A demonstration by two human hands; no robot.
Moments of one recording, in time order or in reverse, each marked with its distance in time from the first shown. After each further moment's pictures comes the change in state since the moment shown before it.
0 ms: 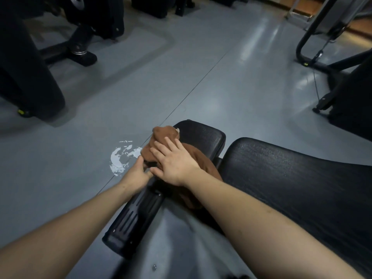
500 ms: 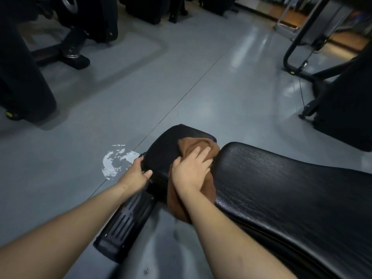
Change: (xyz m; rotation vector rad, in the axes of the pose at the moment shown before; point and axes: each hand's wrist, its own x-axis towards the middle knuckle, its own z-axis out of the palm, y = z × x) left_hand -0.002 0.015 0.005 0.082 -0.012 -0.034; right_hand -0.033 -0.010 0.000 0.533 0.271 1.034
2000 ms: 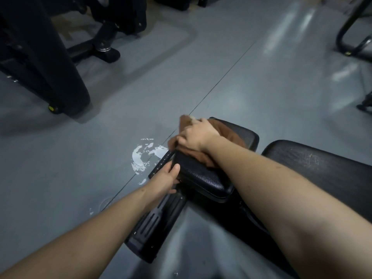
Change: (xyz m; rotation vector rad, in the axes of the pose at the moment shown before) left_hand 0.007 -0.012 0.010 -0.427 -0.159 -0.110; right_hand 0.121 -0.077 0.028 -0.698 -0.275 -0.997
